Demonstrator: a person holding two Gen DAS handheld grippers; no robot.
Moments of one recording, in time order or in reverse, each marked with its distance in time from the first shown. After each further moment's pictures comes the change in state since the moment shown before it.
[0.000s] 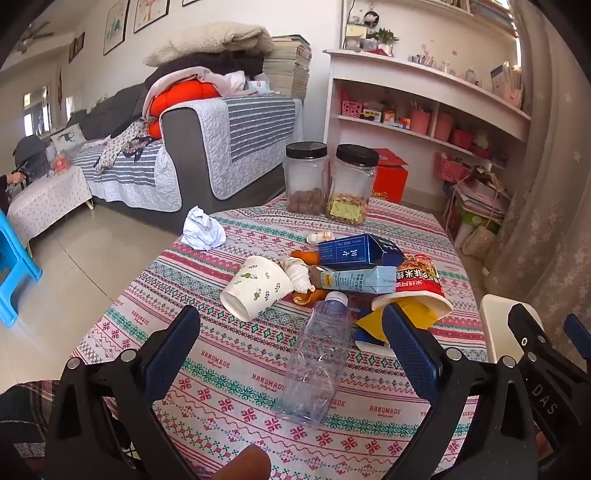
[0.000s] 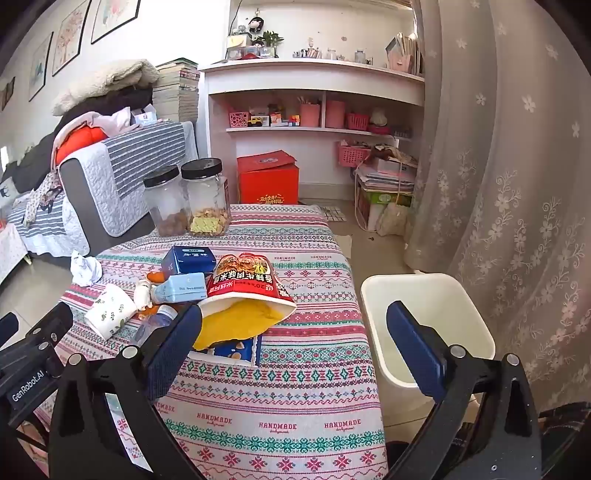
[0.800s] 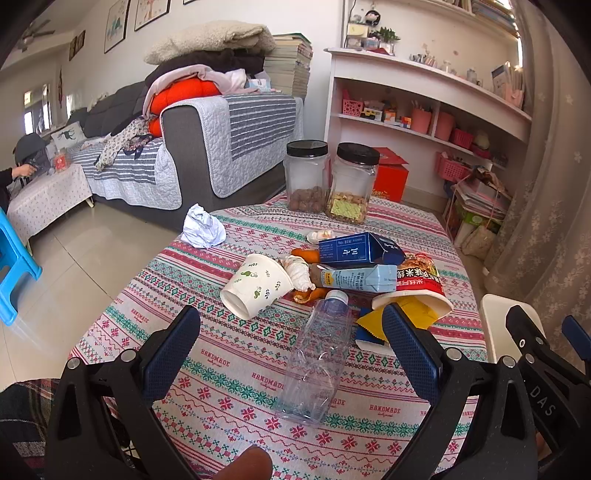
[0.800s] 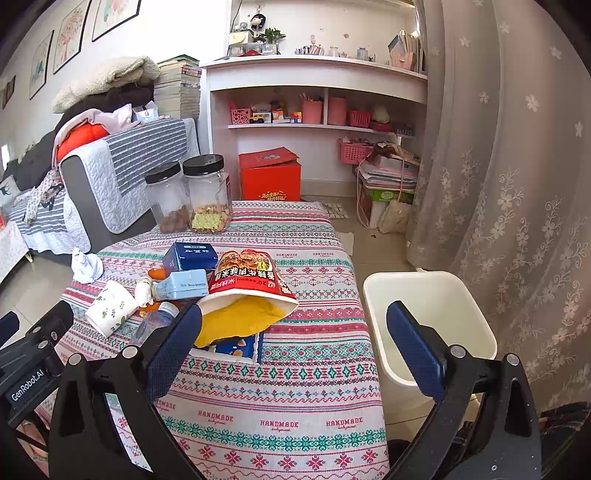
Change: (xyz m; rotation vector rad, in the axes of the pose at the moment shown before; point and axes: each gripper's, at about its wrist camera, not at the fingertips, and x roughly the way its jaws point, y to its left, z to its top) left arm 0.001 0.004 0.000 -0.004 0.005 -0.001; right arm 0.001 0.002 -0.002 0.001 0.002 0.004
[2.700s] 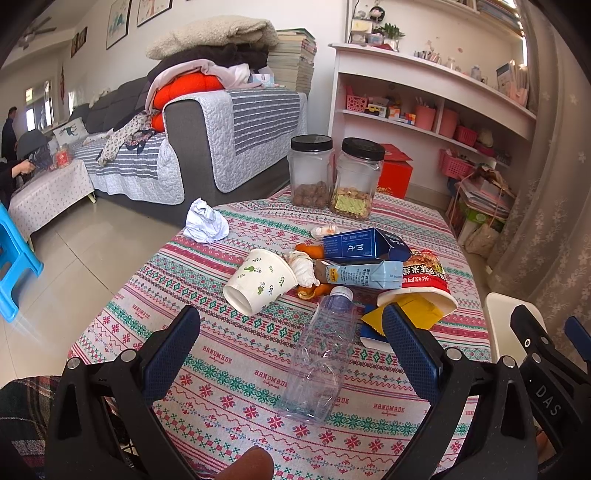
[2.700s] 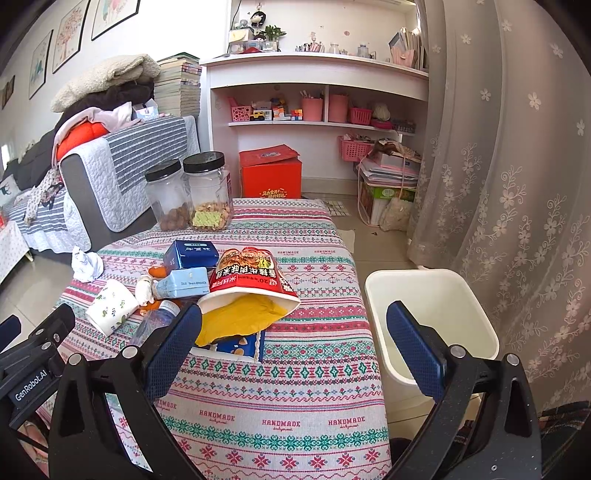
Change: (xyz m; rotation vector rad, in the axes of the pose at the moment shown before) left arm 0.008 0.003 -0.009 -0.004 0.013 0.001; right arm 0.001 0.001 -0.001 0.005 0.005 -0.002
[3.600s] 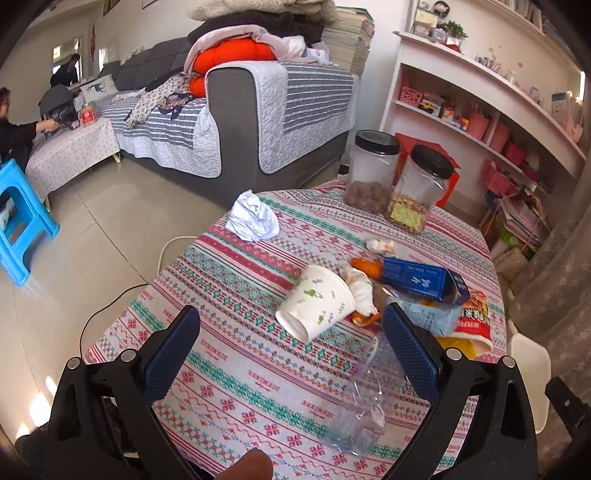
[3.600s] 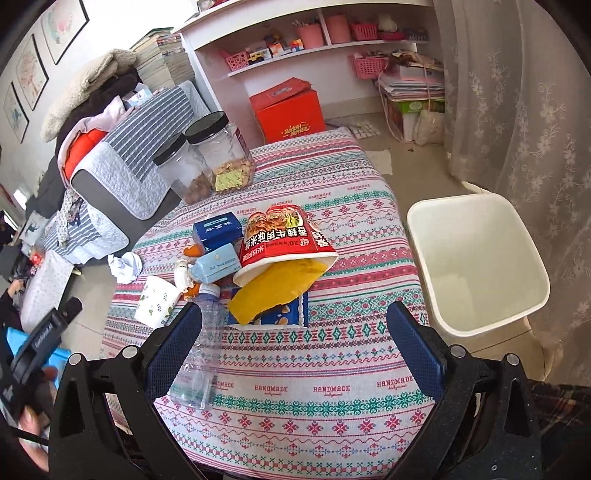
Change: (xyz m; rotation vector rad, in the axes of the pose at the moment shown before) left arm 0.043 0.083 0.061 -0.154 0.128 0.090; right arm 0.039 -0.019 0.028 0.201 0.333 0.214
